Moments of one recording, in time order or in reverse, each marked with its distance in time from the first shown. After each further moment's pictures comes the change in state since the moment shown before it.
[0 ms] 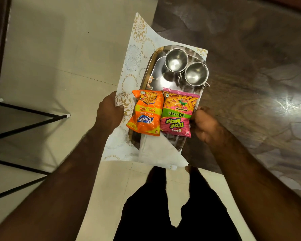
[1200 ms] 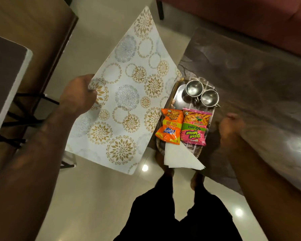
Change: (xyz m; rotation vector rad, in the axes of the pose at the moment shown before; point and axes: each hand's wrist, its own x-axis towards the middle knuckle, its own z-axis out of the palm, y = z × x) left_hand -0.081 0.022 -0.213 0.270 0.262 0.112; right_hand -0.072 -0.052 -0.019 -0.287 0.424 -0.288
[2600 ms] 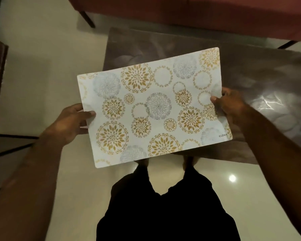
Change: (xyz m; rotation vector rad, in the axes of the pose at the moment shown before) left_hand -0.088 0.124 0.119 -0.699 -0.557 -0.209; right_hand 0.042 0.053 -0.266 0.132 -0.198 -0.081
